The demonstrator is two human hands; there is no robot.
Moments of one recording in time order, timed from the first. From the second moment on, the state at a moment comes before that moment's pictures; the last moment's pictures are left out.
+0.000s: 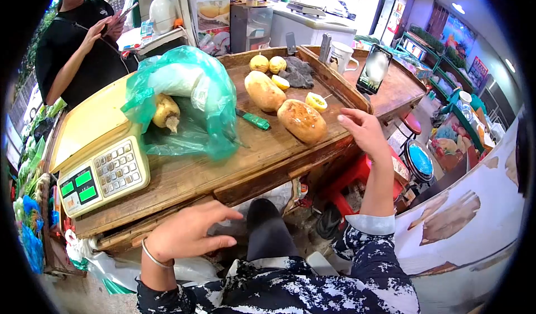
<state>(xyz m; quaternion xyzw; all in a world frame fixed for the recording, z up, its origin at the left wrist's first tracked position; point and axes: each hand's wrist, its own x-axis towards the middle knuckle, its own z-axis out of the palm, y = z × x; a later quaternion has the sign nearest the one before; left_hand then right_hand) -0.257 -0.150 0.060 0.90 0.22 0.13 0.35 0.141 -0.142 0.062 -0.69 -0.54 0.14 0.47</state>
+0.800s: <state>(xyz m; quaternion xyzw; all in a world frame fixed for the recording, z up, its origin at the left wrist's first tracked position) -0.425 -0.349 -0.173 0.29 0.88 0.31 0.19 -0.011 -0.157 0.071 -0.52 -0.67 0.07 0.53</state>
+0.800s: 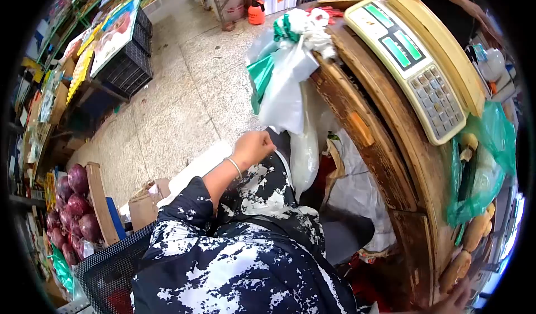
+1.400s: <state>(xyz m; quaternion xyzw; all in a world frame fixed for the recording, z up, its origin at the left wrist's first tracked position) -0.500 -0.287 -0.124 0.34 0.77 0.53 -0.13 -0.236 -0.219 -0.021 -0.34 -0.76 0.52 0.19</state>
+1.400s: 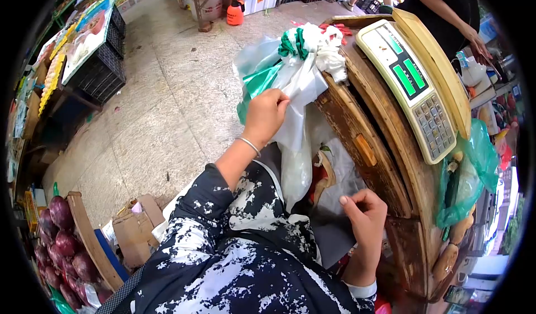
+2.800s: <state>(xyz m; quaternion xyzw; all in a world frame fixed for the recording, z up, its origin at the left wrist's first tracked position) -0.483 -0.319 -0.150 0.21 0.70 0.64 0.24 -0.015 -0.059 0.087 -0.59 -0.66 -0.18 0.42</state>
